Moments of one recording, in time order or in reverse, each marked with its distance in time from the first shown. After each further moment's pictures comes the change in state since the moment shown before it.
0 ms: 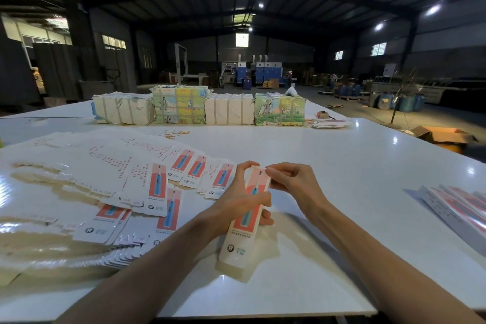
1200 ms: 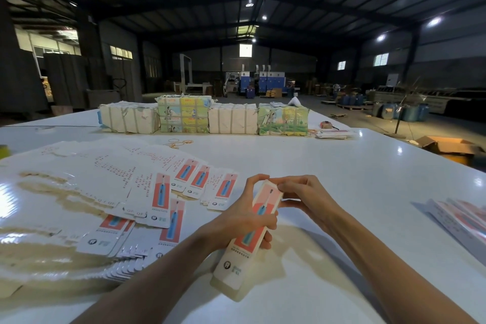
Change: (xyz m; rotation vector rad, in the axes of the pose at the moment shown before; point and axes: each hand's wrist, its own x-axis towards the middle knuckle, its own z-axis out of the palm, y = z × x) left_hand -0.009 0.001 -0.007 0.112 -0.187 0.048; right_hand 0.001 -0.013 -0.012 -0.074 -0.138 0.102
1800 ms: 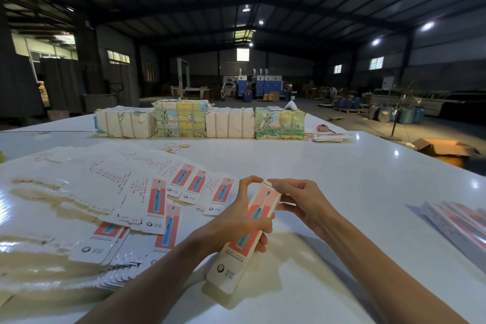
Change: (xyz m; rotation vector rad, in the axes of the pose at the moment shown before) left_hand -0.003 0.010 0.000 0.021 0.014 -0.015; right_hand -0.001 -0.006 0.004 0.168 0.086 0.075
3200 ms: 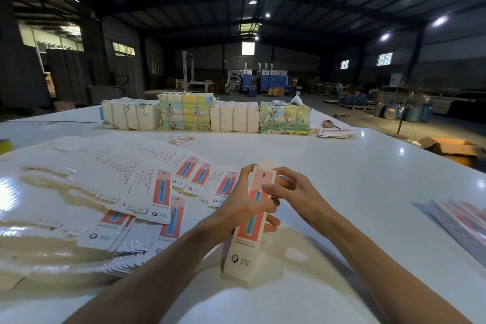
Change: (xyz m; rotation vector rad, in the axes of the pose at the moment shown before) left_hand 0.000 0.007 0.003 -0.114 0.063 0.104; right_hand -0.002 0.008 0.008 -0.263 -0.154 -0.188
